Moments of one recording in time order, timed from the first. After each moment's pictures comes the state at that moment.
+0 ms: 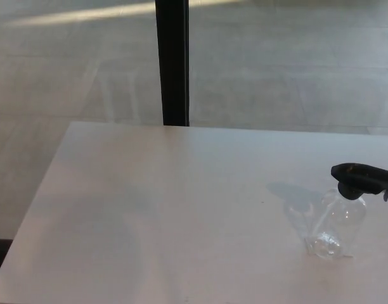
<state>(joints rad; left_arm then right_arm) 0.40 0.46 0.56 0.76 -0.20 -0.05 -0.28 0.36 -0.47 -0.46 0.86 0.05 -0.27 0.19</state>
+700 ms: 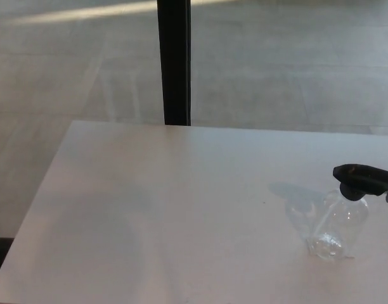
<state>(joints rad) 0.44 0.46 0.65 0.68 -0.32 -0.04 -0.41 0.15 -0.63 -0.72 0.32 0.21 -0.19 0.17</state>
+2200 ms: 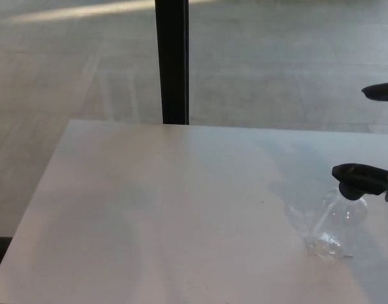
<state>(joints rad) 0.48 0.46 0.61 0.67 -0.33 -0.05 -0.44 -0.36 -1.00 0.03 -0.25 -0.09 0.23 0.42</state>
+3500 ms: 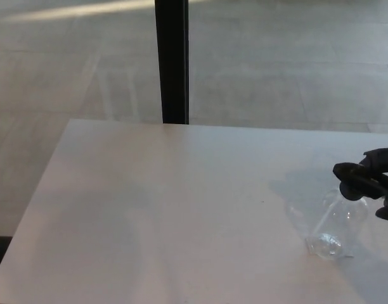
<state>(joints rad) 0.48 0.48 0.59 0.73 -0.33 -0.11 -0.48 -0.45 -1.01 0.35 -0.20 -0.50 0.34 0.59</state>
